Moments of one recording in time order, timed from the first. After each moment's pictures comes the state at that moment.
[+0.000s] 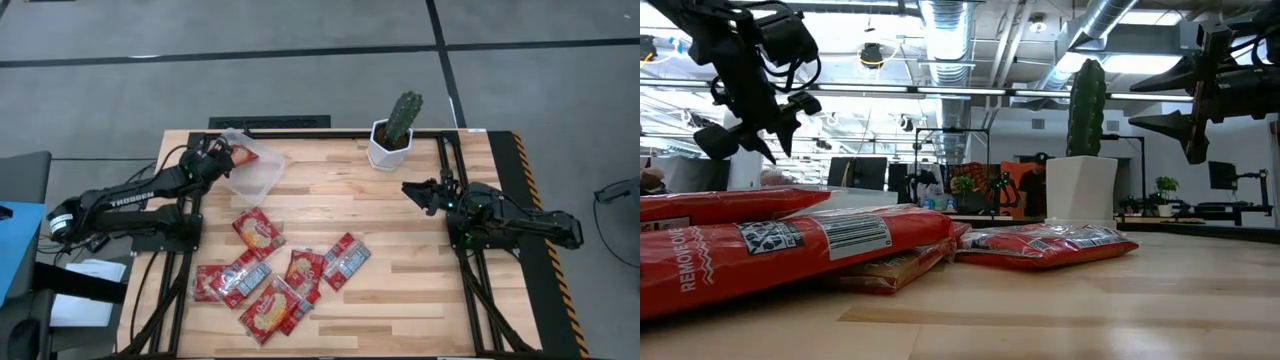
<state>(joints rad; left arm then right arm) 0.55 0.87 0.50 -0.49 -0.82 -1.64 -0.19 0.01 0.02 0.00 0.18 0.80</state>
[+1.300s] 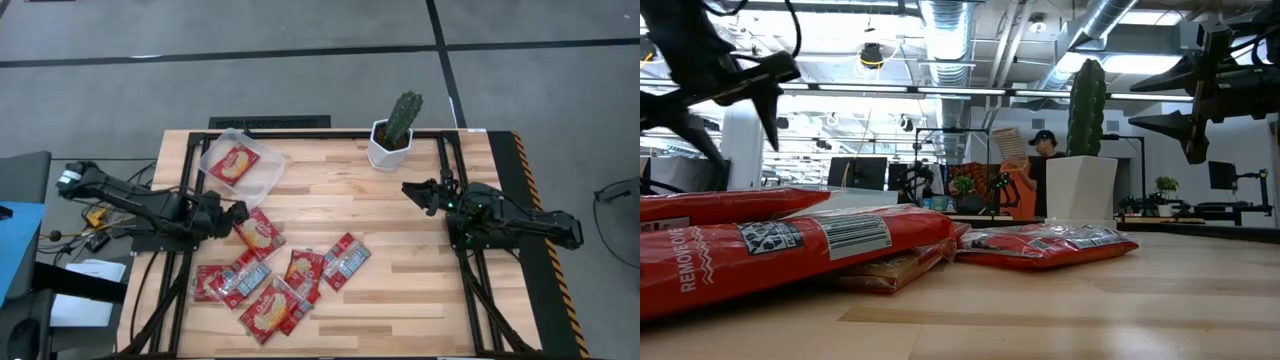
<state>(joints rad) -0.29 0.87 0.59 -0.81 -0.41 -2.04 -0.19 0.01 0.02 0.00 0.18 0.80</state>
